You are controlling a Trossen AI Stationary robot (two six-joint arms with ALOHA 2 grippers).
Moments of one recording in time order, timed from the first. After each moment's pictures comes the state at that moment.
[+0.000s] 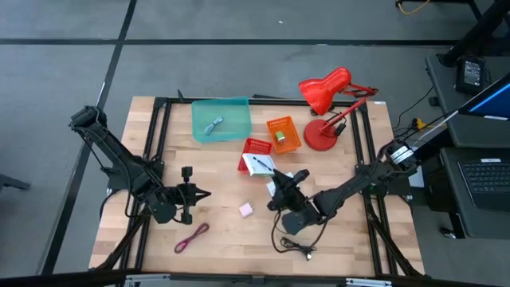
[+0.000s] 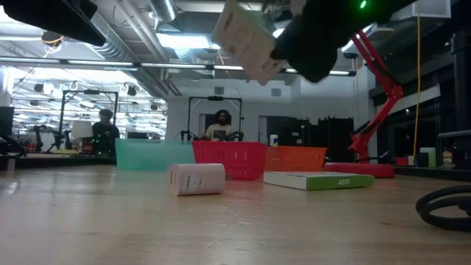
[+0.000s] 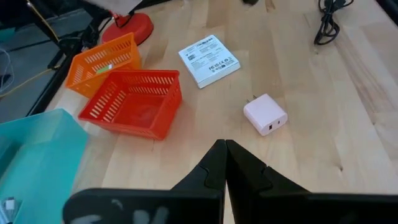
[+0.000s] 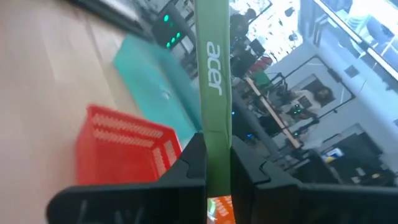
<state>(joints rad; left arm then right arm) -0.77 1.09 0.67 -0.41 -0.81 -0.41 0.51 1.80 1.06 0.03 1.40 -0.09</state>
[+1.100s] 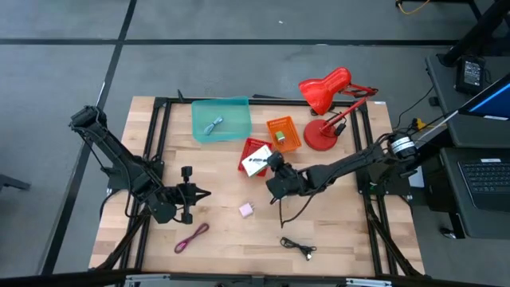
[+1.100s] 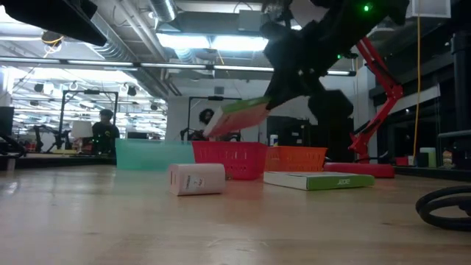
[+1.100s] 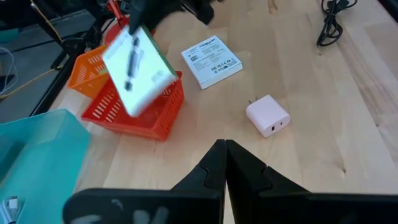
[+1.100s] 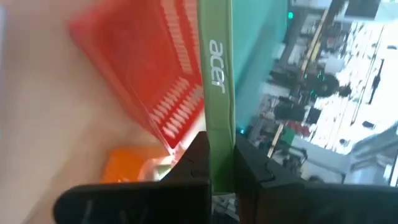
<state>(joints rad) -0.77 1.09 0.67 -0.41 -0.82 -0.41 0.25 1.74 1.06 -0.23 0.92 -0.91</state>
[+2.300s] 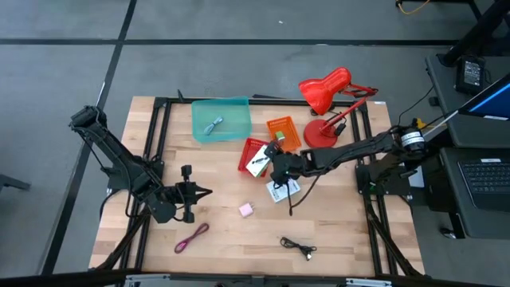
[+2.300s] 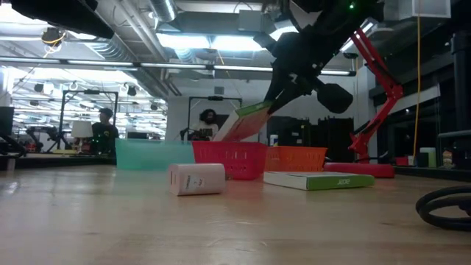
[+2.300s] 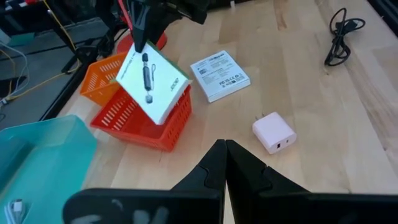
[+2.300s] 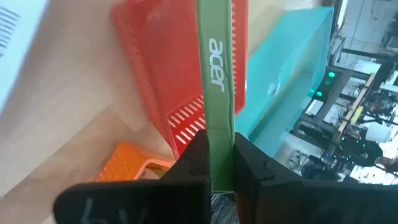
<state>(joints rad) -0.76 1.09 0.67 -0.36 -0.87 -0.41 0.10 1.64 1.06 -0.30 0.55 -1.16</state>
